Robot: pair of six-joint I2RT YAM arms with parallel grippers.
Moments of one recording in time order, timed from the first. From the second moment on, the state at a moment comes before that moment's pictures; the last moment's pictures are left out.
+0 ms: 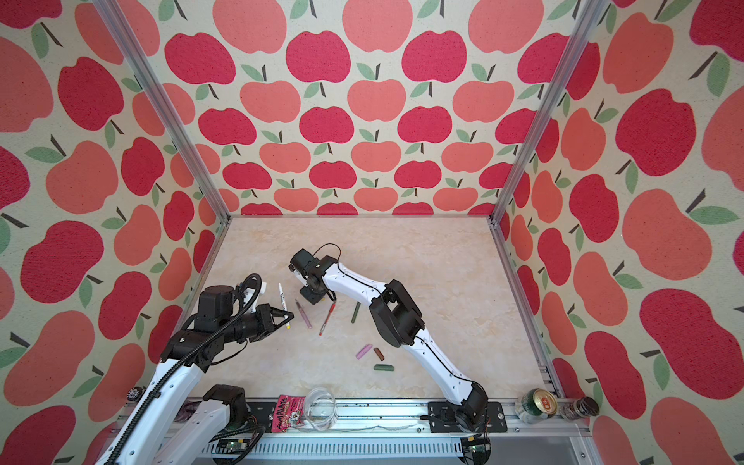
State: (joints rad) left arm -0.15 0.73 0.65 -0.68 0.68 -0.64; right arm 1.00 2.52 2.23 -0.87 0.05 -0.05
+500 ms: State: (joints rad) left arm -0.15 0.75 0.65 -0.67 0.69 -0.64; right arm 1.00 2.48 2.16 -0.85 0.10 0.00
